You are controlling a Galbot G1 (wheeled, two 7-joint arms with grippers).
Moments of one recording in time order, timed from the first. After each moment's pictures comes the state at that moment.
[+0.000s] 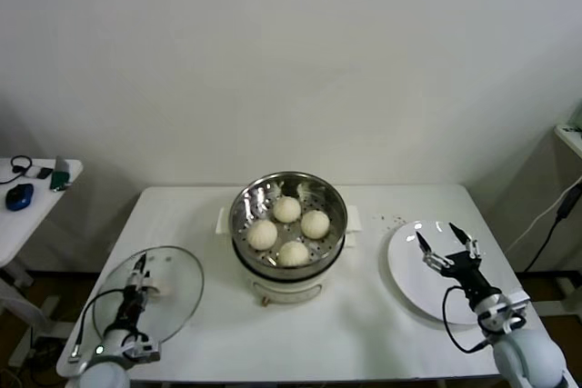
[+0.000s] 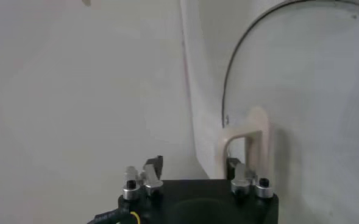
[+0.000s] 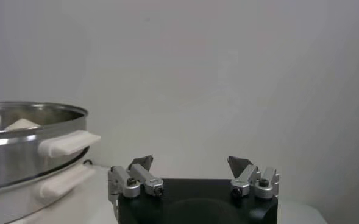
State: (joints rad) left arm 1.39 -1.26 -0.67 -1.55 1.35 0.01 -0.12; right arm -1.39 1.01 0.62 1.74 0.47 0.07 -0.21
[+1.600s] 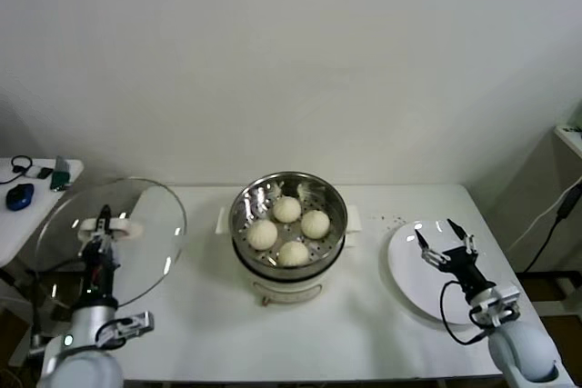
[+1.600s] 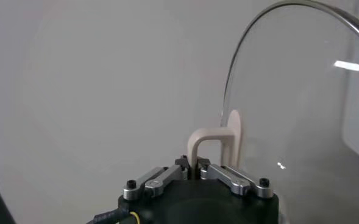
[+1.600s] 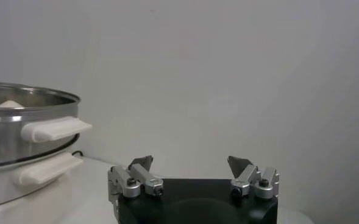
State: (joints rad) left arm 1.54 -1.09 -0.60 -2.12 1.22 0.47 -0.13; right arm -1.32 1.02 0.58 1.66 0.39 0.10 -0.20
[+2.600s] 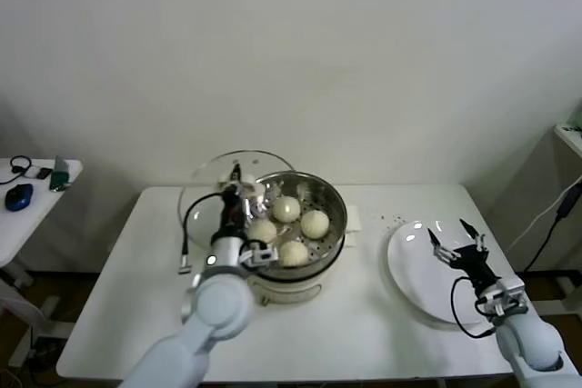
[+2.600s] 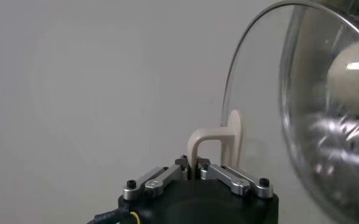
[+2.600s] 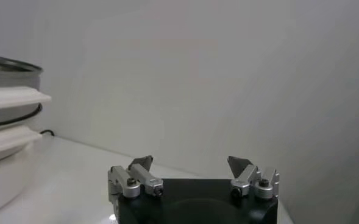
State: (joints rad) left arm 0.92 -1.20 0.06 -1.95 1.35 0.74 0.25; right arm -1.26 0.99 0.59 1.55 0.37 0.09 -0.19
